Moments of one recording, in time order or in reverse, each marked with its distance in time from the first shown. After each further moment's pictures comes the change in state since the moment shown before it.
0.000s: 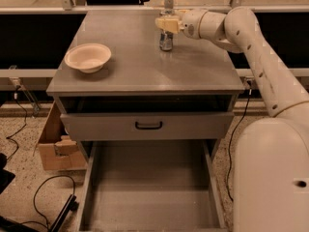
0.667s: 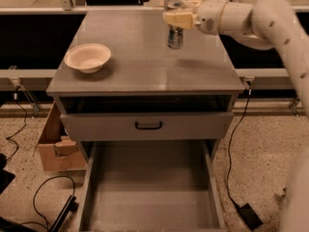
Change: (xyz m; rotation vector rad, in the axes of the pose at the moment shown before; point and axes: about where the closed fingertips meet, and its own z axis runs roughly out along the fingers) arm -0.054 0.054 -0.067 -0.116 -0.042 -0.035
